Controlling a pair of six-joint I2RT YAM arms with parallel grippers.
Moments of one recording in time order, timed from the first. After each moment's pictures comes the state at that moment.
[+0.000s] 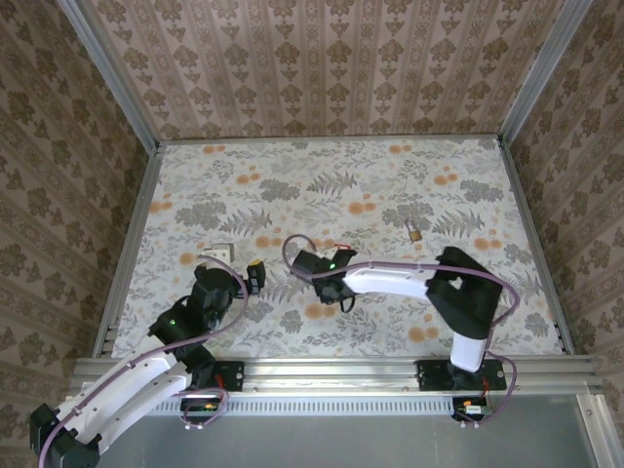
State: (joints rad) left arm -0.76 0.51 0.33 -0.33 -0.46 -0.43; right arm 0.99 1.77 1.17 -0.77 0.33 0.74
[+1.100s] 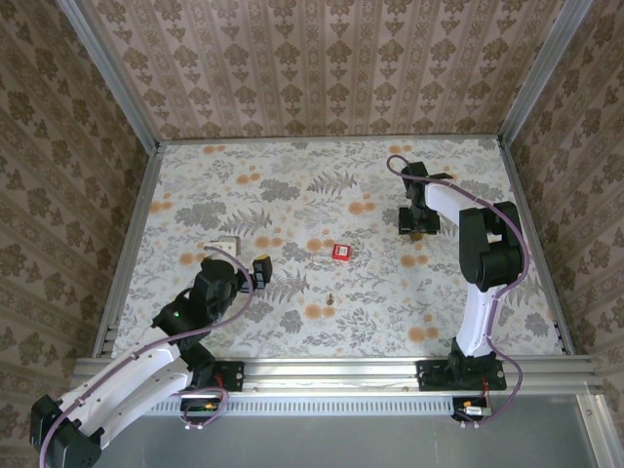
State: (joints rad) left arm -0.74 0.59 0.38 -0.27 -0.37 -0.41; right arm 0.14 1.97 1.36 -0.82 0.12 0.24
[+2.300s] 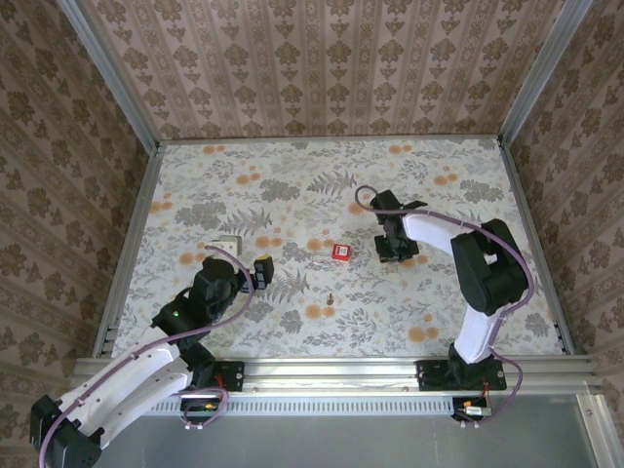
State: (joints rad) left arm -0.74 0.59 0.39 -0.27 -0.34 -0.41; right arm 0.42 1.78 1.08 -0.72 0.12 0.30
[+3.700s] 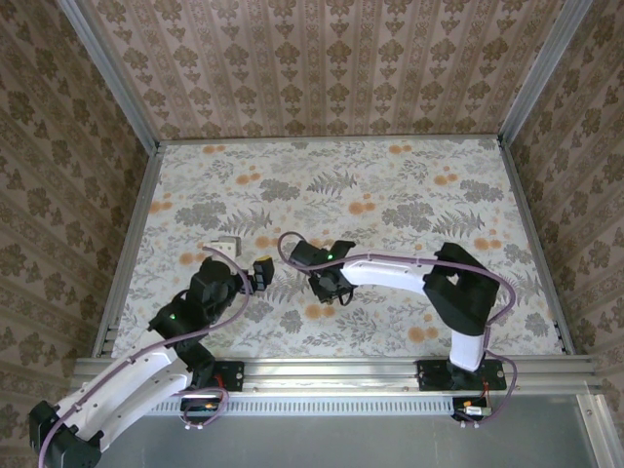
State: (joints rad) left arm -0.74 0.55 0.39 -0.28 -0.31 -0.41; right arm 0.98 1.85 1.25 -0.81 0.21 0.62
